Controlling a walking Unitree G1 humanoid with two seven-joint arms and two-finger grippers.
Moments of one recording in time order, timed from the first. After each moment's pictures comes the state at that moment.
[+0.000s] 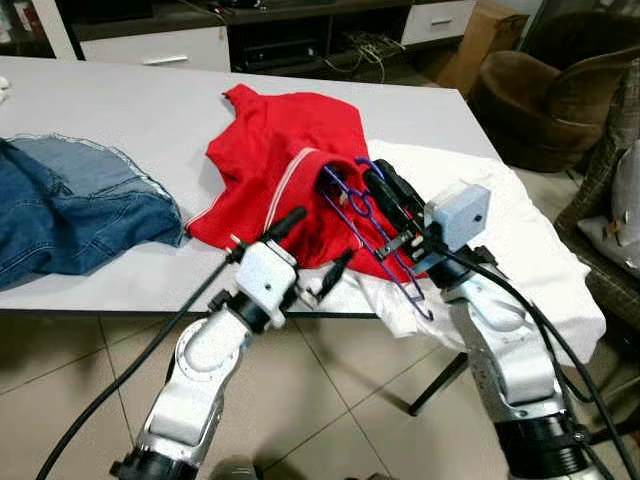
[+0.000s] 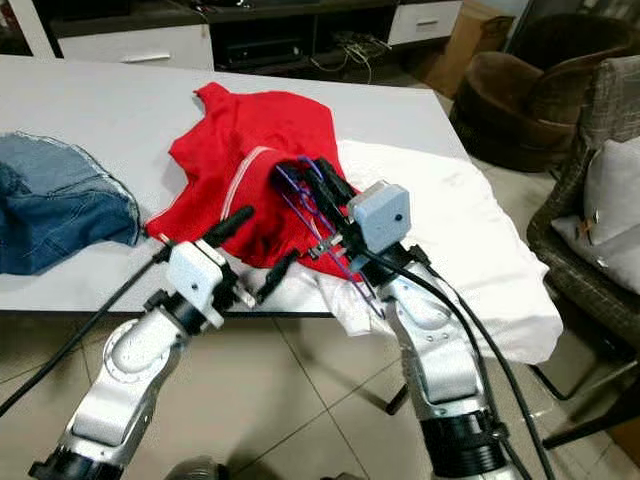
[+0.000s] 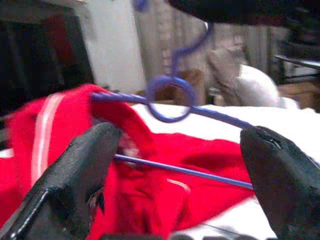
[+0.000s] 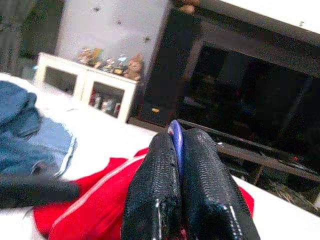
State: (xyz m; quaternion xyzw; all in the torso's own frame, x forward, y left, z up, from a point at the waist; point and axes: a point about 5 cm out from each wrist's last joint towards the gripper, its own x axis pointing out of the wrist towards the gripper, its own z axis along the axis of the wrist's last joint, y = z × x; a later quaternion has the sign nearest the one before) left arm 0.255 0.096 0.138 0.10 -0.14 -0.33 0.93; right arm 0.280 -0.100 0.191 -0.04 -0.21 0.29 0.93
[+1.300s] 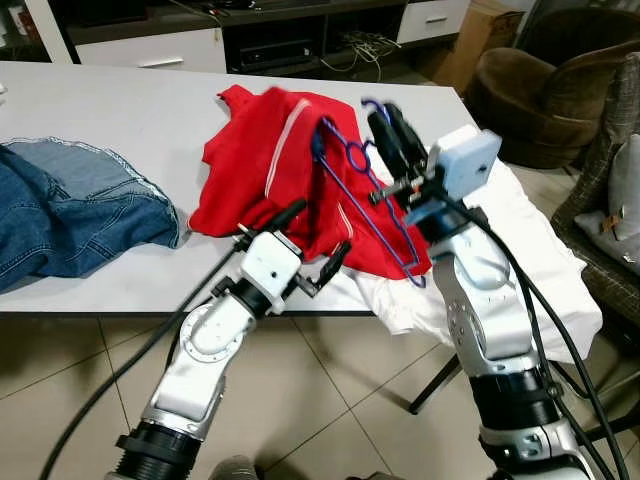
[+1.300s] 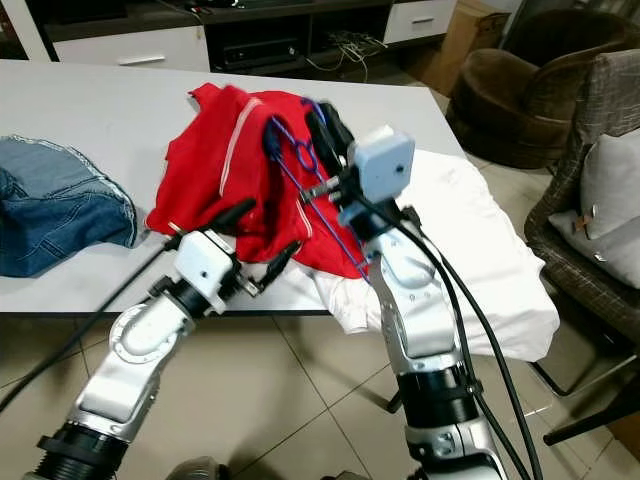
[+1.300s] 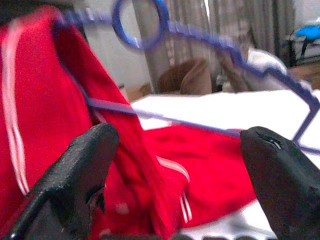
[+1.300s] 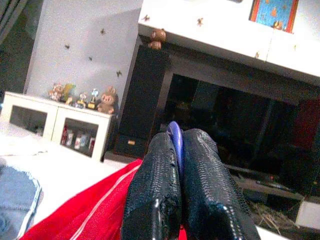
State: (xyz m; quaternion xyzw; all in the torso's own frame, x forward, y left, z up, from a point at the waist) left arm 0.278 0.095 0.132 0.14 -0.13 -0.31 0.93; right arm 0.306 -0.090 0.230 0.00 -0.28 0.24 0.93
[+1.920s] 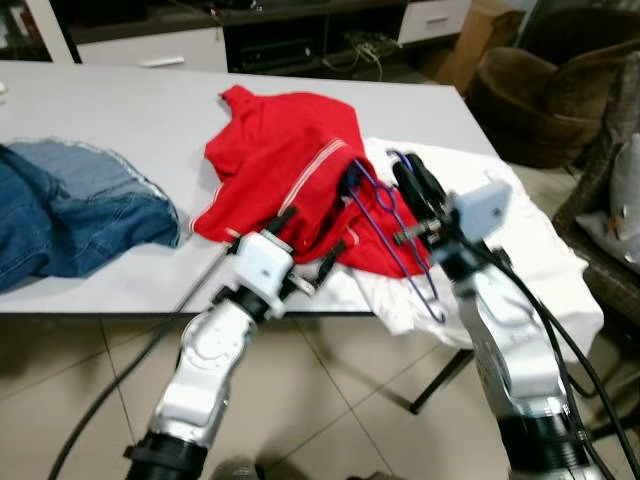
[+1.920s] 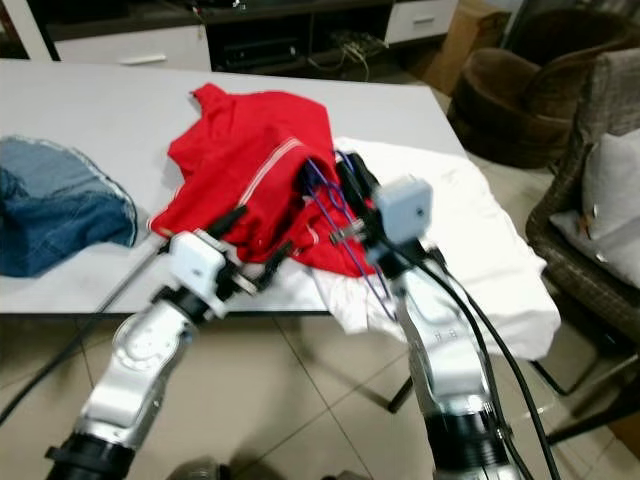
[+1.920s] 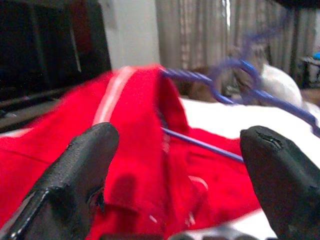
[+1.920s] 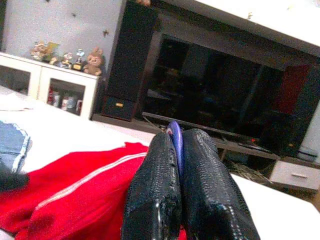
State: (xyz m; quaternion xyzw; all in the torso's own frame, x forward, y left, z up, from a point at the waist) left arm 0.276 0.104 0.136 0.06 -0.13 -0.27 0.95; right arm 0.285 -0.123 0.185 -0.04 -0.21 0.22 0.95
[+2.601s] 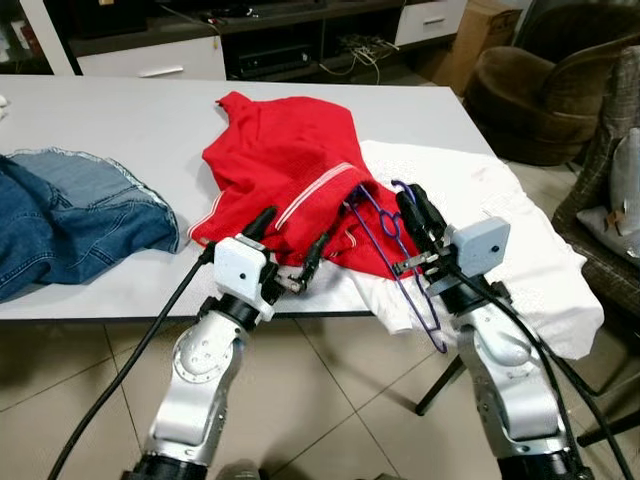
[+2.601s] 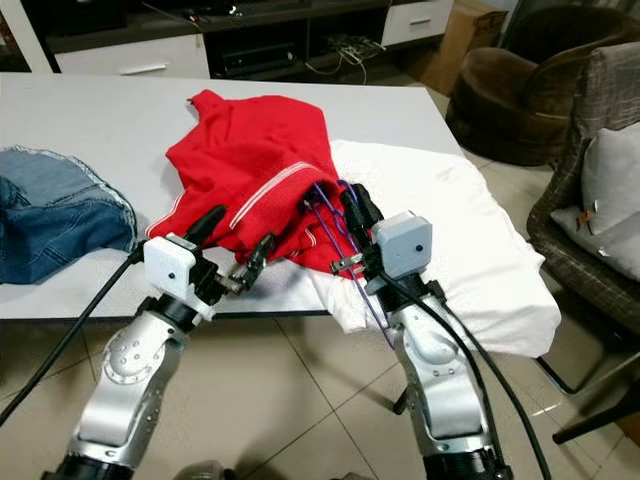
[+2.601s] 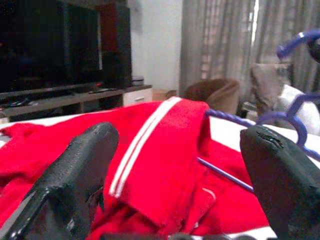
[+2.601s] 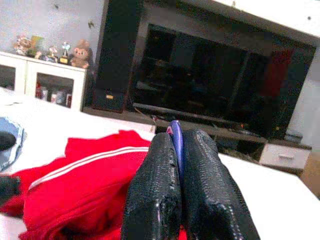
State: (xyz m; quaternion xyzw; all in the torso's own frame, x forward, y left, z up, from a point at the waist) left arm 0.264 0.110 0.132 0.01 -0.13 -0.22 0.97; right arm 0.267 -0.121 0.158 -0.03 -0.17 0.19 0.97
